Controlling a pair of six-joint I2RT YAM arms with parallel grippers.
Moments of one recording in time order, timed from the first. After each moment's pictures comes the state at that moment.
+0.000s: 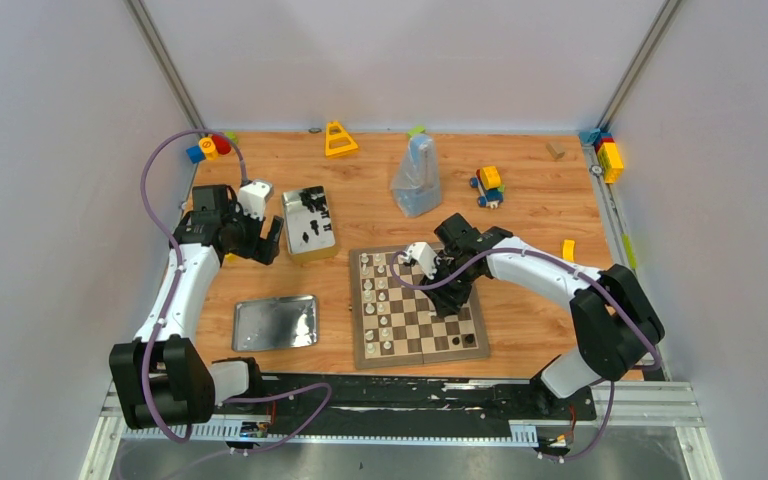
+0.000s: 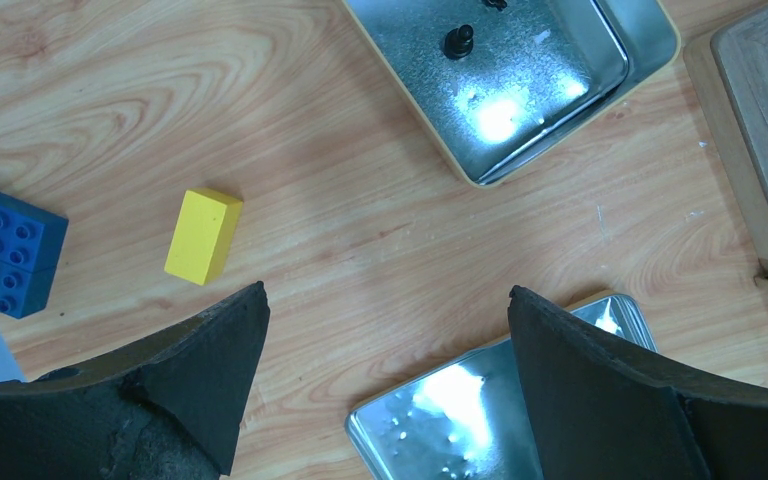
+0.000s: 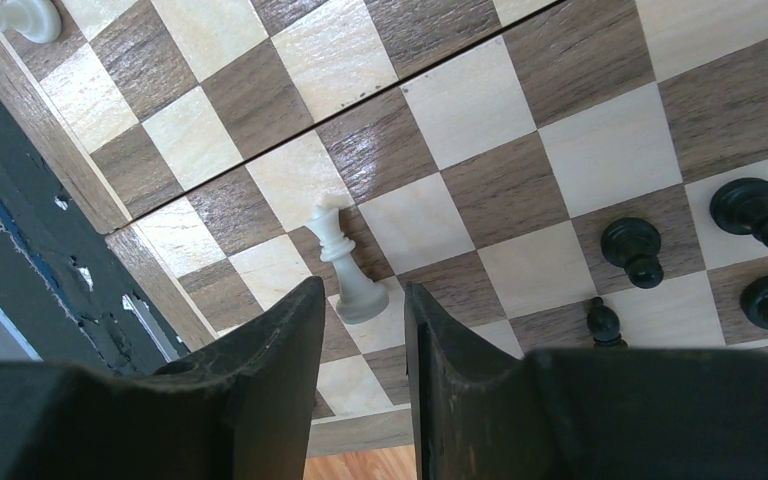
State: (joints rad) left arm 0.10 1.20 0.92 -0.62 0.28 0.39; right arm 0.64 1.53 0.96 -0.73 -0.40 -0.46
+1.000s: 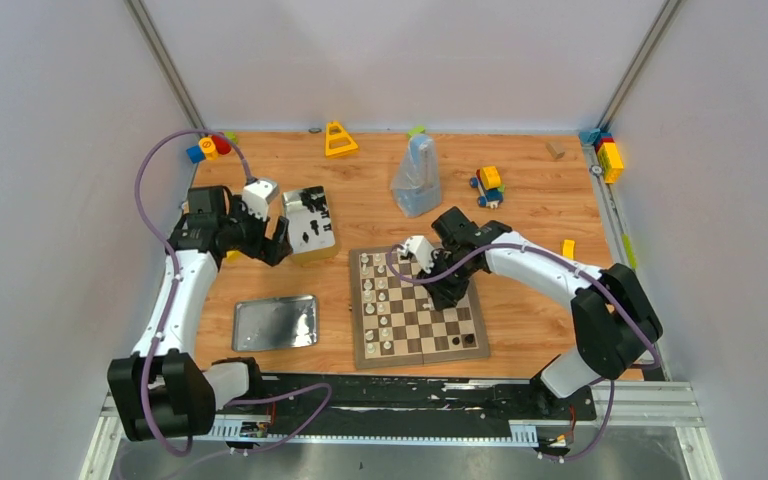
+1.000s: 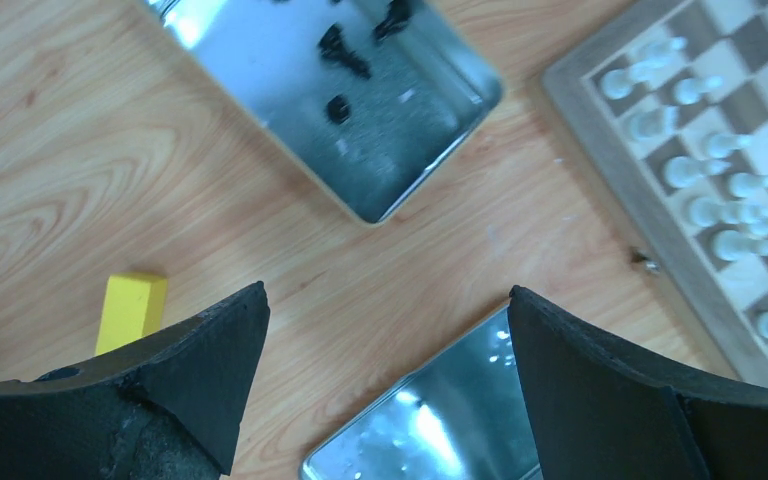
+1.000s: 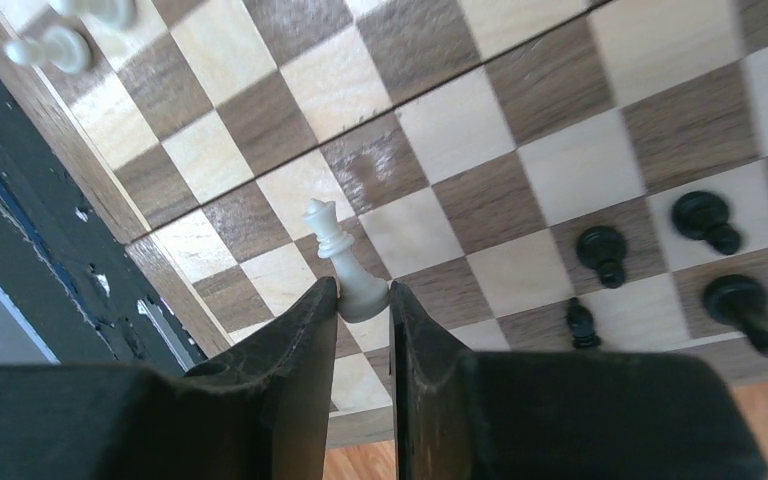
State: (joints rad) left arm 0.10 1.16 0.92 -0.63 0.48 0.42; right arm 0.65 1.55 1.00 -0.76 -0.40 -0.44
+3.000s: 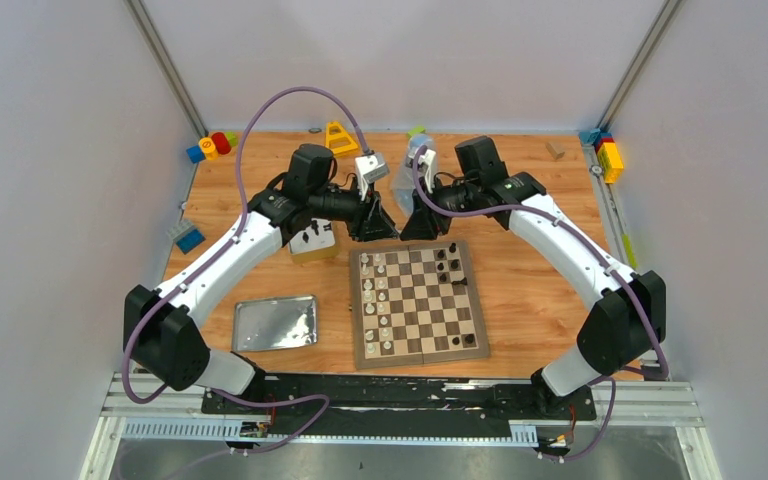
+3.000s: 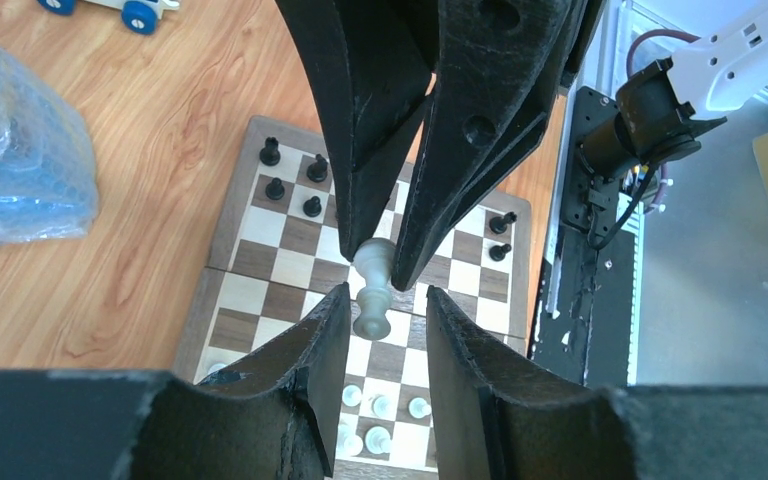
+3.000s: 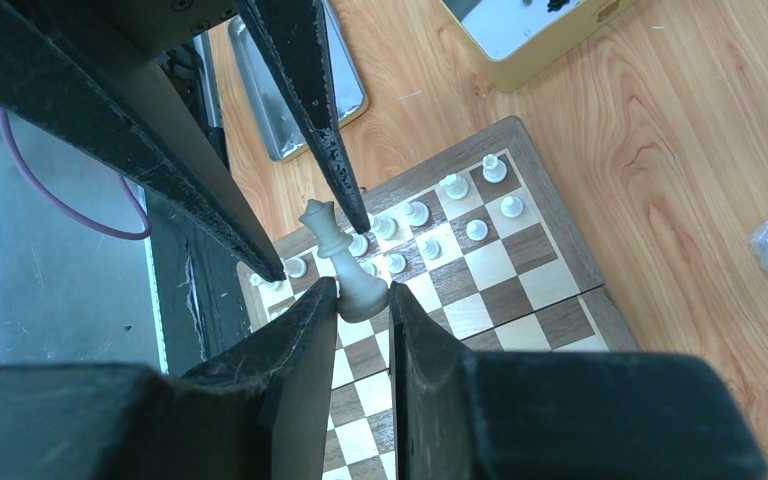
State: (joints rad) left arm -0.54 1.42 1.26 -0.39 0.84 0.11; right arm 0.50 1.55 1.41 -0.63 -0.83 -0.20
